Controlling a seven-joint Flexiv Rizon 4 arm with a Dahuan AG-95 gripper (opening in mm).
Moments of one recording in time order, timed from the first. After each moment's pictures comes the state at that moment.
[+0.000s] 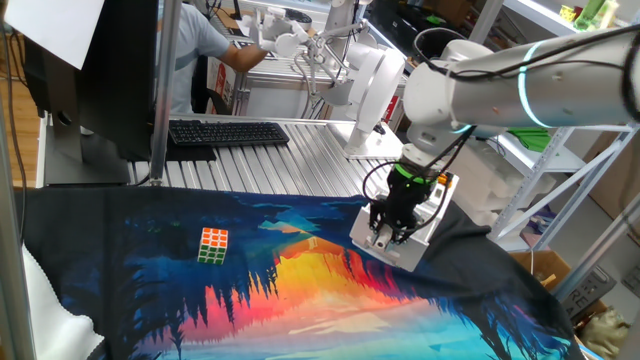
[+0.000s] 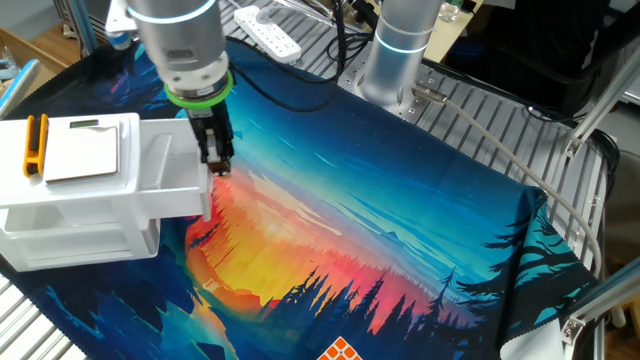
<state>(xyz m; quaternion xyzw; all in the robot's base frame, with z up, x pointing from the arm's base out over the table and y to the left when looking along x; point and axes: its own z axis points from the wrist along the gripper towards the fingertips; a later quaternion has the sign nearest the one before) 0.526 -0.094 0.148 -0.46 -0.89 -0.01 0.05</state>
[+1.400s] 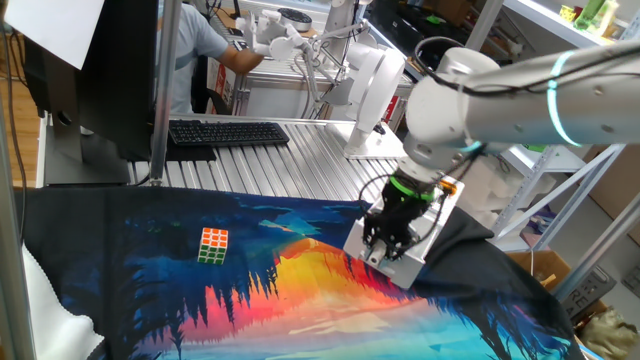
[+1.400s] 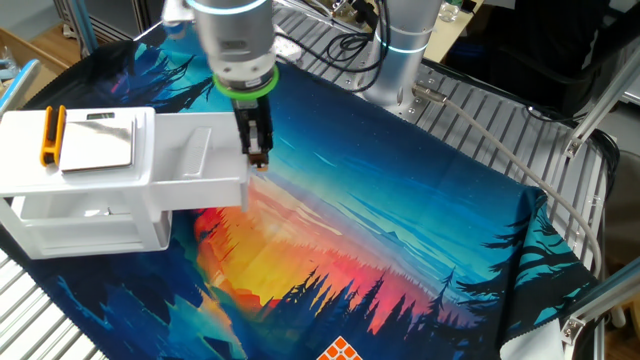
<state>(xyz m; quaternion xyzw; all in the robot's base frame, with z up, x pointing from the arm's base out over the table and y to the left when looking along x) 0.483 -0.059 0.143 -0.47 -0.88 -0.02 0.05</state>
